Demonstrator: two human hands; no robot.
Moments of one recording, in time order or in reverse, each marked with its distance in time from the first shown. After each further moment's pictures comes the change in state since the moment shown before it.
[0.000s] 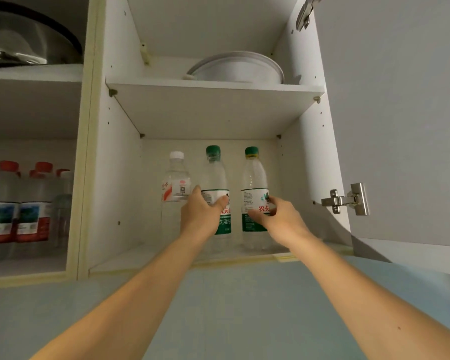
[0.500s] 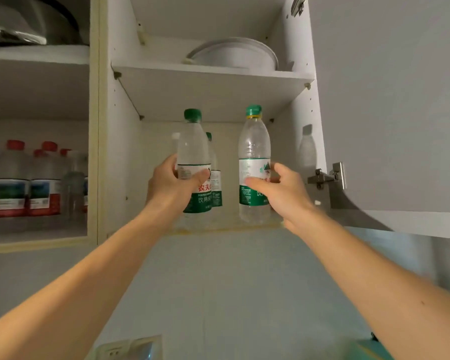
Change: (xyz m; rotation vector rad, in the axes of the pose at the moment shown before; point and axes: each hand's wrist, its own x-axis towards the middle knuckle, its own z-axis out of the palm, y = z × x) left_hand -0.051 0.022 -0.080 -0.126 -0.004 0.037; right_hand -0.065 -0.042 -0.017 0.329 0.074 -0.051
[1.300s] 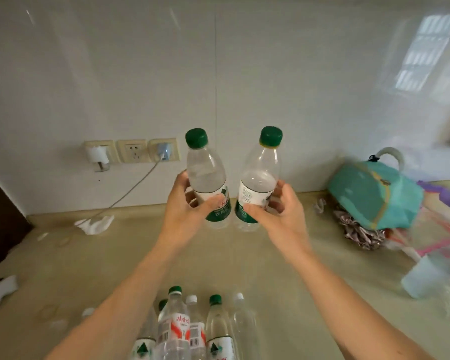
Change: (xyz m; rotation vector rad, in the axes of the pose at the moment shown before) left_hand -0.302 -0.265 -0.004 -0.175 -0.196 -0.483; right_hand -0.311 0.244 0.041 0.004 -0.081 0.474
